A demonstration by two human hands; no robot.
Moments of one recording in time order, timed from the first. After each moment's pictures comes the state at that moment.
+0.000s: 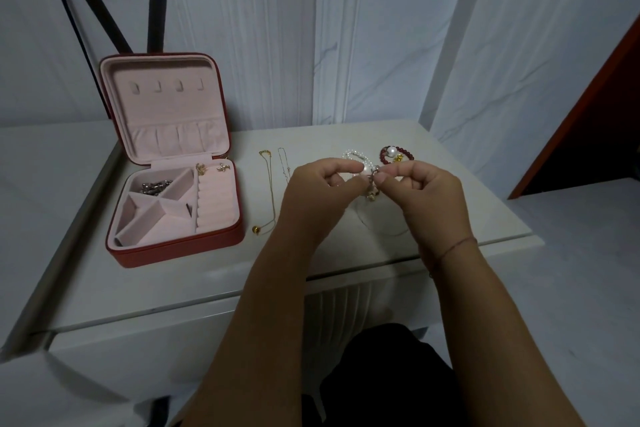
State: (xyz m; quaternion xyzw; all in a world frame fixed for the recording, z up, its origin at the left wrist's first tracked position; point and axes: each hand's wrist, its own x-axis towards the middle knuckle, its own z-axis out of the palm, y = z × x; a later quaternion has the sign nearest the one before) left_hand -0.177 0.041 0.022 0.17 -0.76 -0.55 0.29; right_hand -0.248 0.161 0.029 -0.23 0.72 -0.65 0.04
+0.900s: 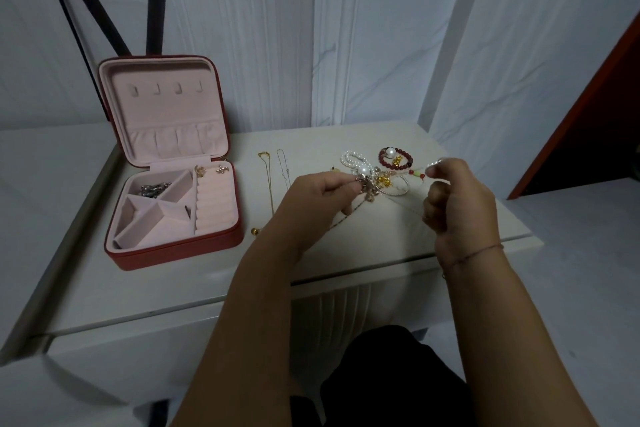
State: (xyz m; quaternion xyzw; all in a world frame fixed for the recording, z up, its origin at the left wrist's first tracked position) left_hand -0.165 0.036 0.025 0.14 -0.79 -0.57 0.18; right_hand -0.256 0.175 0.036 -0.01 0.61 -0.79 0.09
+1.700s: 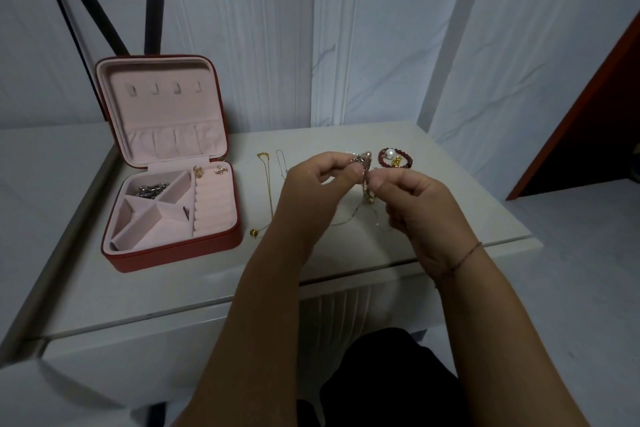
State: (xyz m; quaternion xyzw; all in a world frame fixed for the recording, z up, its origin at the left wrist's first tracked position) left_hand -0.171 0.042 0.029 0.12 -0.72 -0.61 0.30; right_hand -0.246 0.163 0.028 -0.22 0.68 -0.68 0.16
